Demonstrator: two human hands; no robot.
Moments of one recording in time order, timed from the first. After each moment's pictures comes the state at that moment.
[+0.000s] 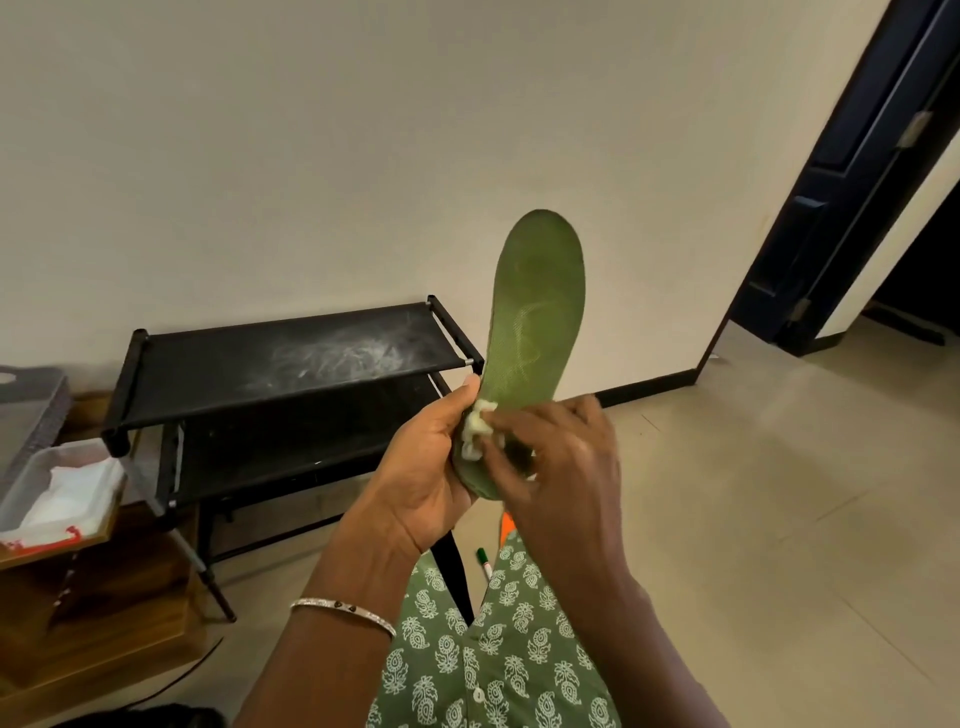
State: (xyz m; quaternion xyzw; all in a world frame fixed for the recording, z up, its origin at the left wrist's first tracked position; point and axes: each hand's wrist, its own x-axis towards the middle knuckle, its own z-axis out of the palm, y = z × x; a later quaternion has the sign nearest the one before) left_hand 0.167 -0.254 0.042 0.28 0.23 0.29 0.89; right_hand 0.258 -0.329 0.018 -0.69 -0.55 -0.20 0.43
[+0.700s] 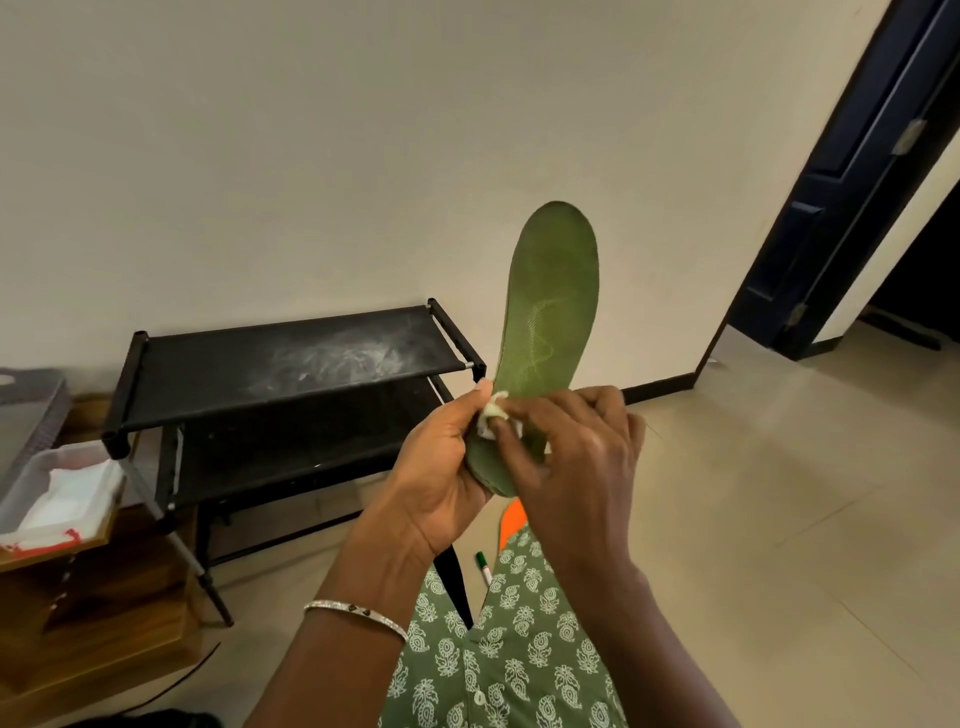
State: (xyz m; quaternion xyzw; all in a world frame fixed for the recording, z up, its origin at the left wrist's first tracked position) left_hand 0.172 -0.259 0.044 0.26 0.22 0.31 0.88; right_hand 0.262 -0.326 0.027 -0.70 -0.52 -0.27 0.42
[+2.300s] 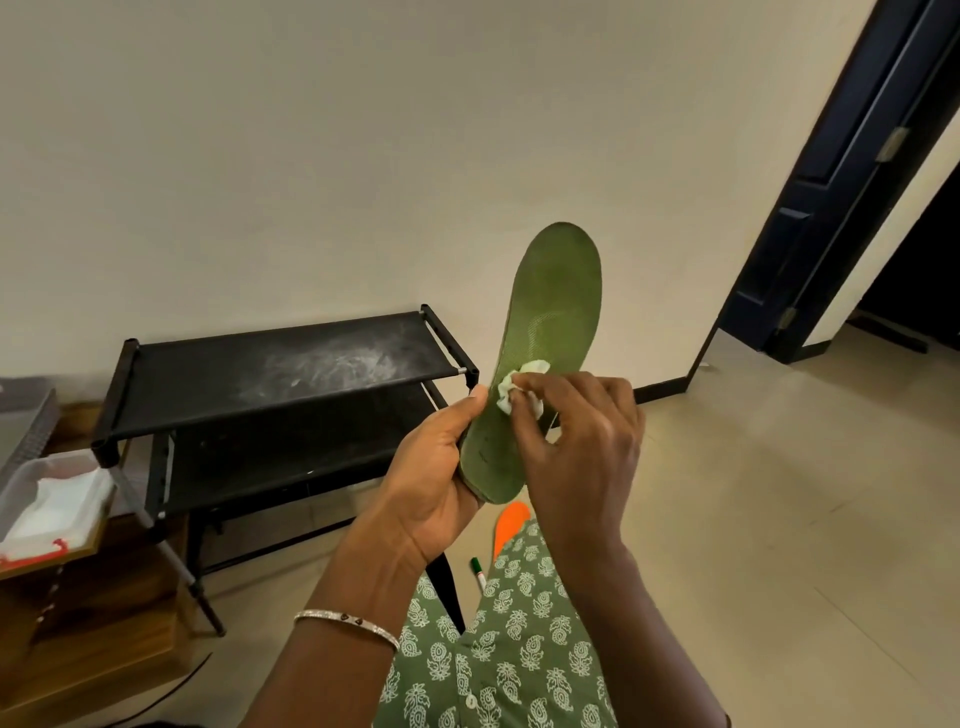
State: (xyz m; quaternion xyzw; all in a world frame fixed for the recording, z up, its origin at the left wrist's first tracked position) left_hand 0.175 -0.257 0.036 0.29 0.24 0.32 0.87; right_hand 0.272 -0.314 0.032 -0.70 -0.46 -0.27 0.46
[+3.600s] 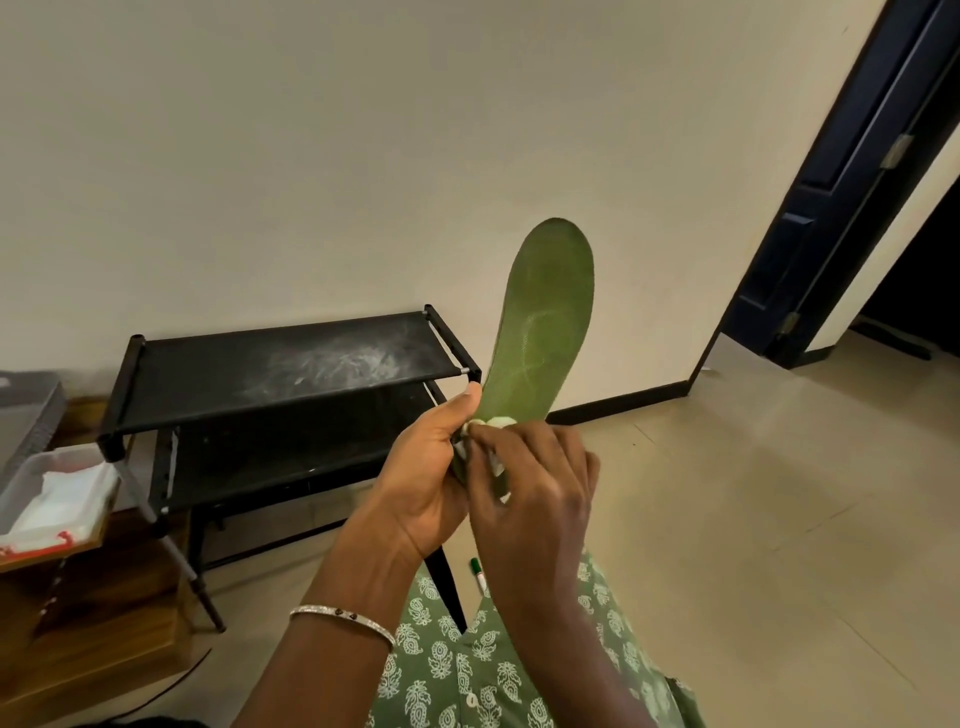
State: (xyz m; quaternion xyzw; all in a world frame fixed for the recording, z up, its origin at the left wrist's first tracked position) left_hand 0.170 -0.251 0.033 0.27 0.21 0.31 0.89; right_hand 0.233 -0.324 0.005 -0.68 -0.49 -0.26 0.48
